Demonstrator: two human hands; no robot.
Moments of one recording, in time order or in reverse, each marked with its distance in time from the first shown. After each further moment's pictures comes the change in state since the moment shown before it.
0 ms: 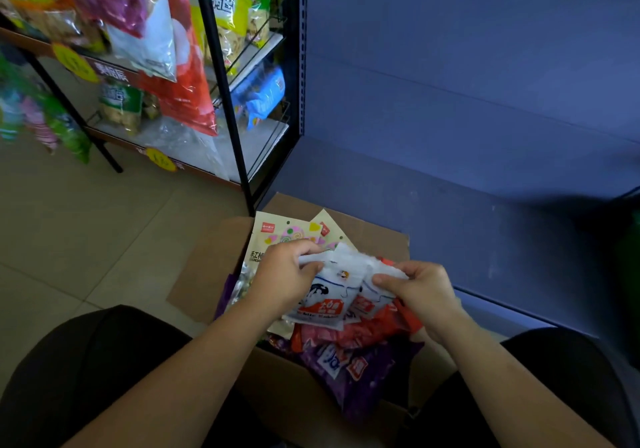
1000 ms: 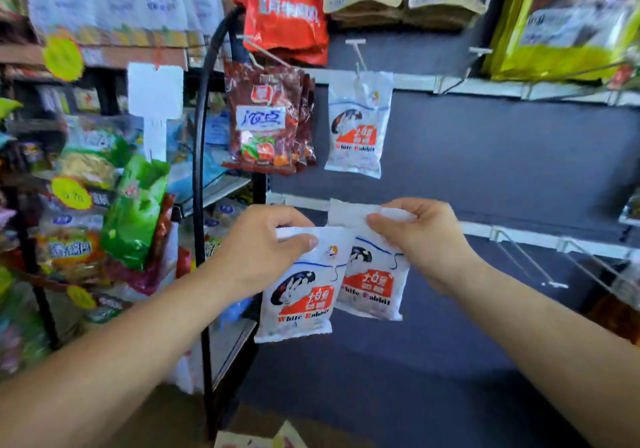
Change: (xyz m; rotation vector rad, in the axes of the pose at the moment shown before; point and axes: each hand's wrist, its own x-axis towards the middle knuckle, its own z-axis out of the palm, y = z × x) left_hand 0.048 0.313 -0.218 0.040 0.287 0.588; right_hand -0.099 -0.338 -0.137 0.052 0.279 -0.805
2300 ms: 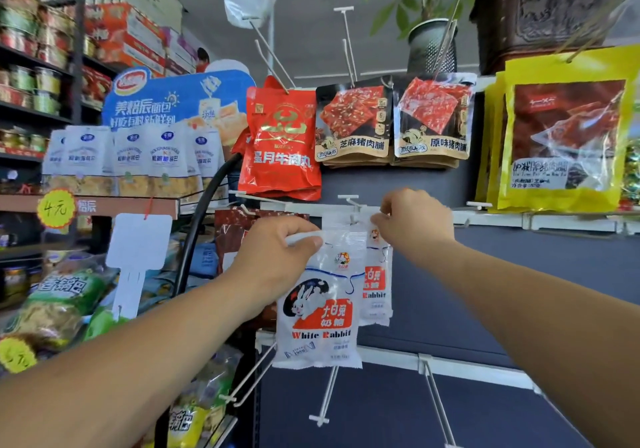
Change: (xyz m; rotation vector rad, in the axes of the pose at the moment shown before) left_hand 0.188 0.045 -0.046 -0.118 0.241 0.113; right_hand 0.211 -0.118 -0.021 -0.899 0.386 -0.347
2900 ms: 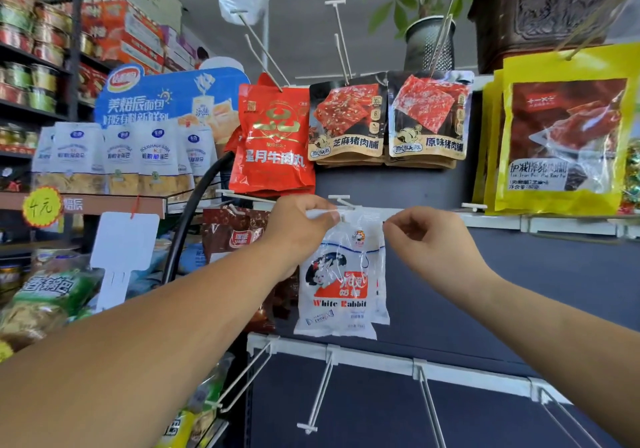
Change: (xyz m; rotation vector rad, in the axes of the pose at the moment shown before) left_hand 0.062 -0.002 0.050 -0.167 0.071 -0.072; right_hand -0.044 0.034 -0.013 0.641 0.002 -0.042
